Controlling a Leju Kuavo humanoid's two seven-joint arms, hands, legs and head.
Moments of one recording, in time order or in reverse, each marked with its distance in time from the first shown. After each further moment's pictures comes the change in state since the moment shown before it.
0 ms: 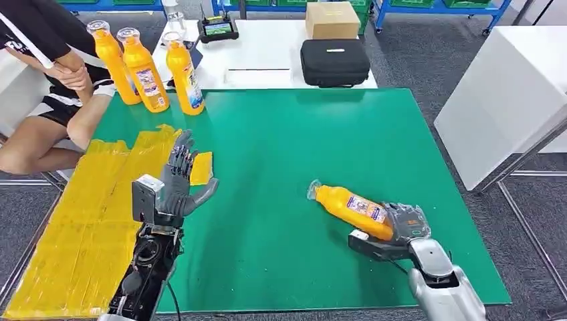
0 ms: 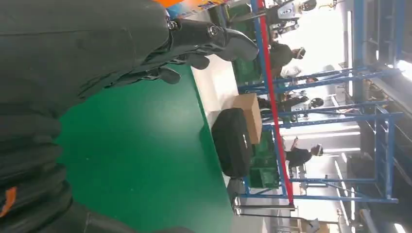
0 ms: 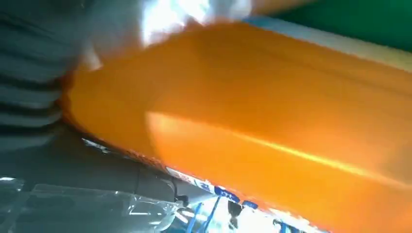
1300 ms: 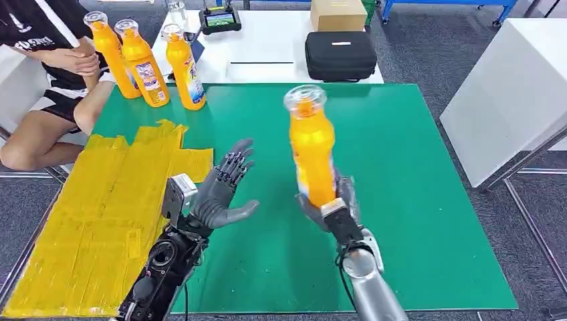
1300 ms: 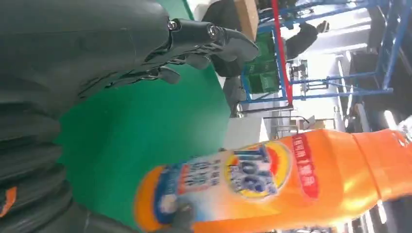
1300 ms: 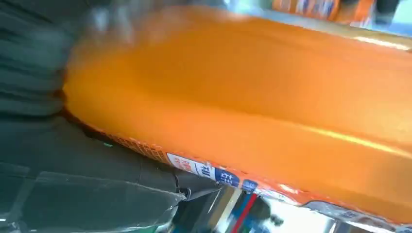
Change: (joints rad) left arm 0.002 0.000 -0.211 -0.119 0.133 -0.220 0.188; right arm -0.029 0.378 0.043 -0.097 -1.019 -0.080 -0.538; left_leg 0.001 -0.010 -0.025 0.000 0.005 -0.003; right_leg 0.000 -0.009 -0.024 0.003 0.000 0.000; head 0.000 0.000
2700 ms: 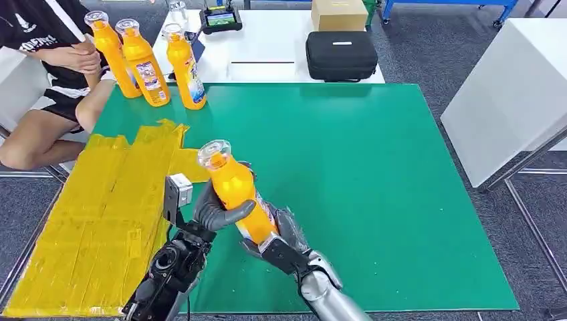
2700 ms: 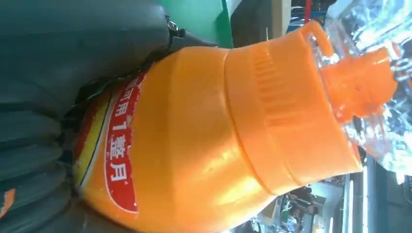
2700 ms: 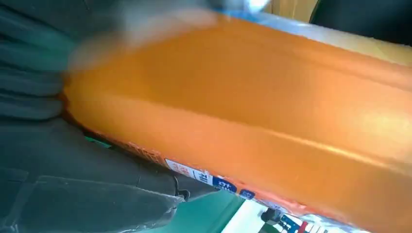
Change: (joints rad) left arm 0.008 0.014 -0.030 0.081 0.170 0.080 0.008; right arm -0.055 0.040 0.306 0.319 -0.072 -0.048 -0.018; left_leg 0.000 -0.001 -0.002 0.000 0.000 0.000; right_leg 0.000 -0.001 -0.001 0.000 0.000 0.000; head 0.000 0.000
